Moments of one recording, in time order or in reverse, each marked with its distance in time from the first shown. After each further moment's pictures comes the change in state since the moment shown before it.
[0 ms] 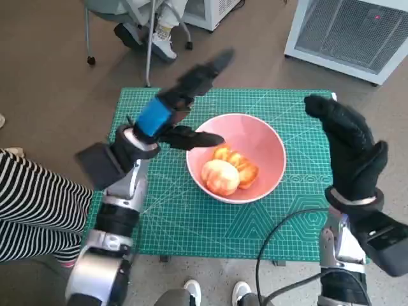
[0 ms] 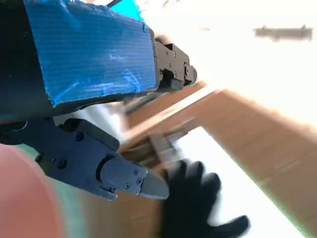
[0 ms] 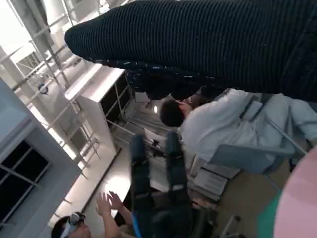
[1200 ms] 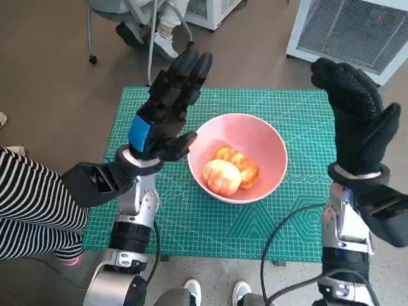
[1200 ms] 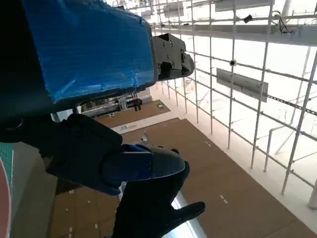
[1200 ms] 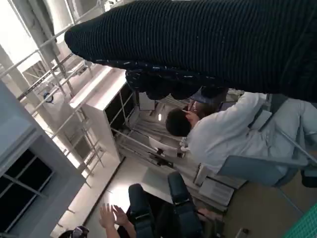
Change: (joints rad) left arm 0.091 -0.077 0.092 -0.050 -0.080 -0.030 -0.086; right arm -0.113 -0.008 -0.009 0.052 -0.039 0.060 -0.052
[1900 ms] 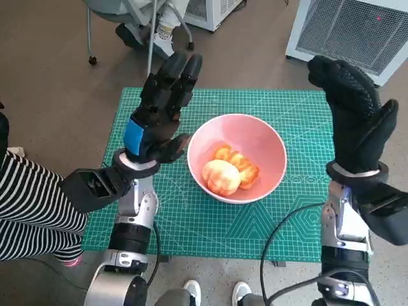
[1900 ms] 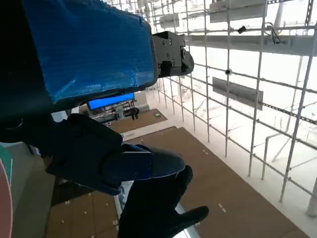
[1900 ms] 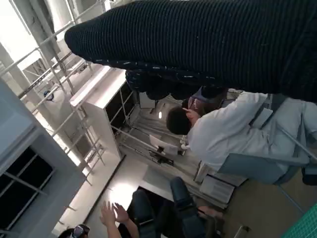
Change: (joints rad) left arm -0.002 -0.010 0.044 0.051 -0.013 -0.031 -0.021; right arm -0.012 0.000 0.006 -0.005 -0.001 0.011 -0.002
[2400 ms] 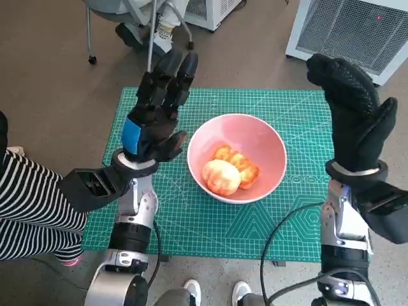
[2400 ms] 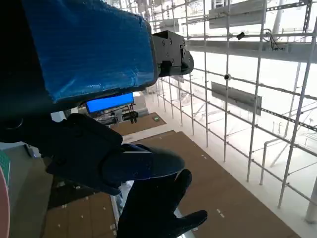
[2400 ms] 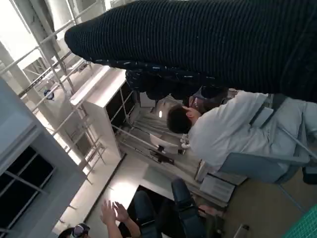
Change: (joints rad) left arm -0.003 -0.003 0.011 0.001 0.000 0.000 0.000; right arm -0.006 0.000 0.003 0.000 0.002 0.008 0.001
